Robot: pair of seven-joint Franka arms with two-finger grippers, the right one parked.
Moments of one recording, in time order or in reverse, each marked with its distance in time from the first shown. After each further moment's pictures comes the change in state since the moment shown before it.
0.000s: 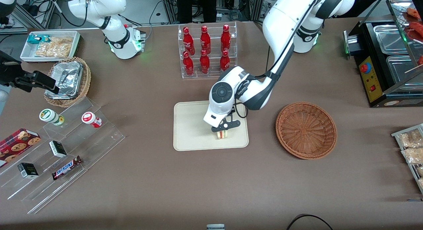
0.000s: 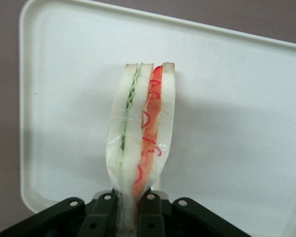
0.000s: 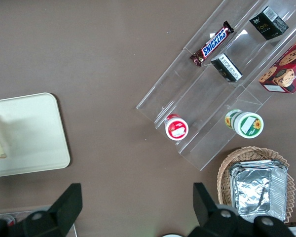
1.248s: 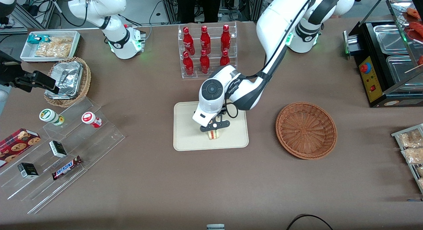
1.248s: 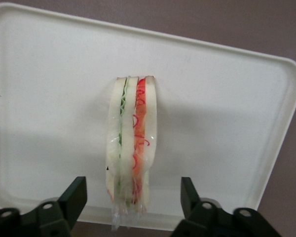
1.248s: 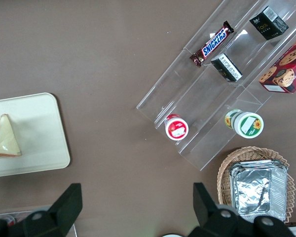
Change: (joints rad) arm -0.016 0.020 -0.013 0.118 0.001 -0.039 -0.004
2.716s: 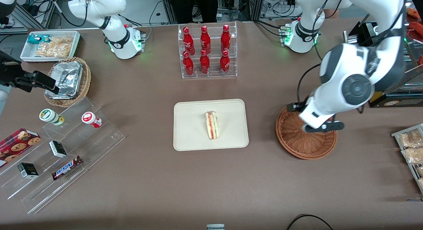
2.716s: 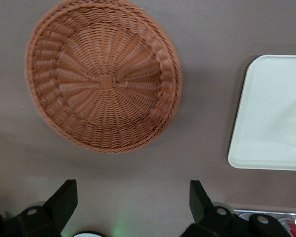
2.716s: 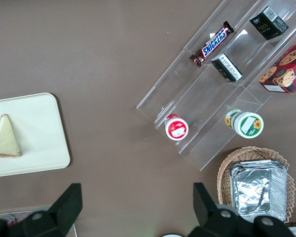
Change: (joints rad) arm 0.490 -0.534 0.062 -0.347 0.003 -0.423 0.653
